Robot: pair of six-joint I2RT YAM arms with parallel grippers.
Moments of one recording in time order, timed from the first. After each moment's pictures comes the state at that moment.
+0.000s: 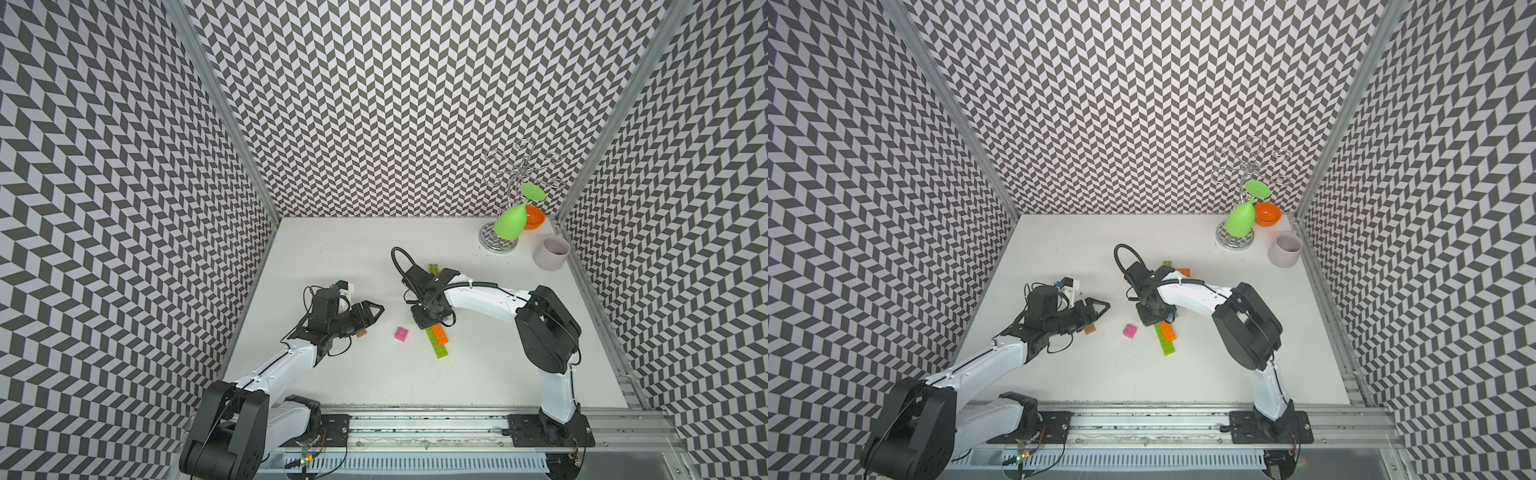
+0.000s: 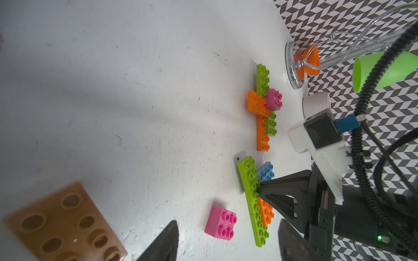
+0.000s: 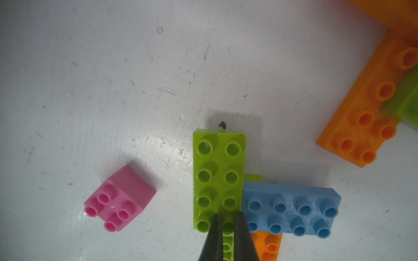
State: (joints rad) left arm -0.26 1.16 0.43 0.08 0.52 -0.75; right arm 0.83 2.00 1.48 -0.89 0.02 0.39
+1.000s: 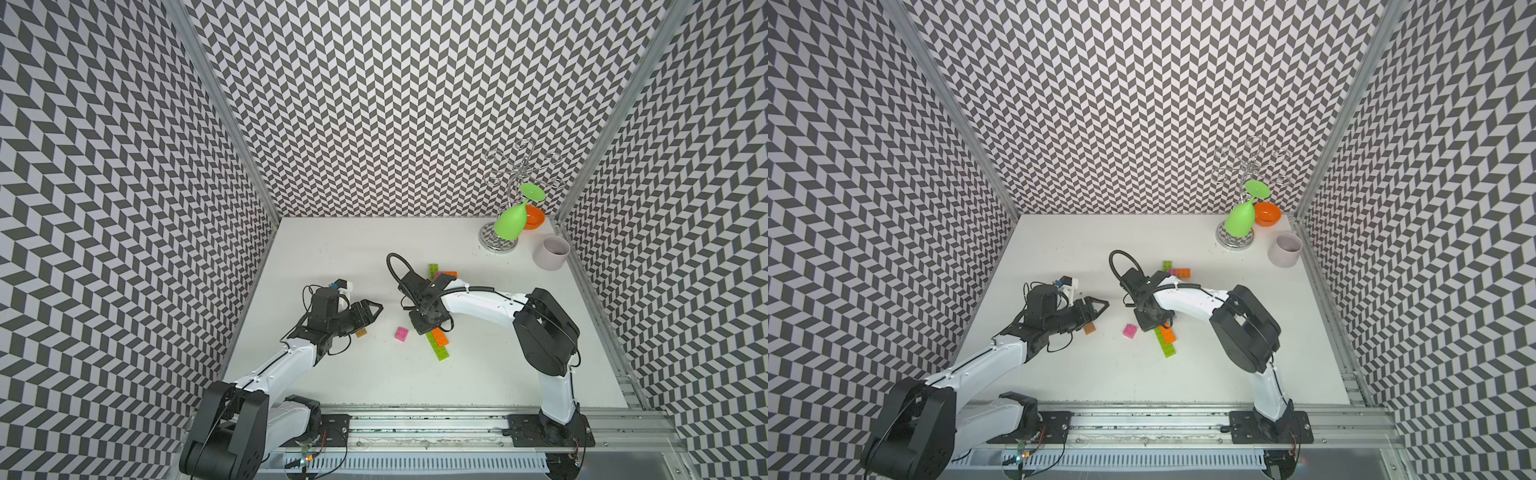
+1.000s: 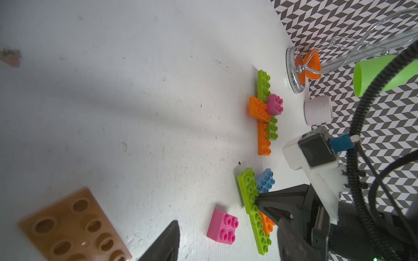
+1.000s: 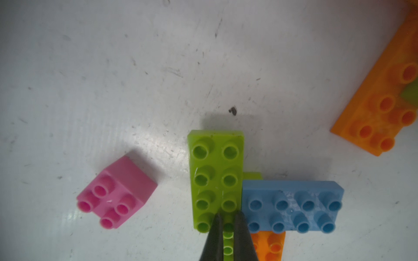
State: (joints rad) left arm -0.24 1.15 0.44 0.07 0.49 -0.74; right arm 0.88 2.01 1.47 -0.91 0.07 0.42
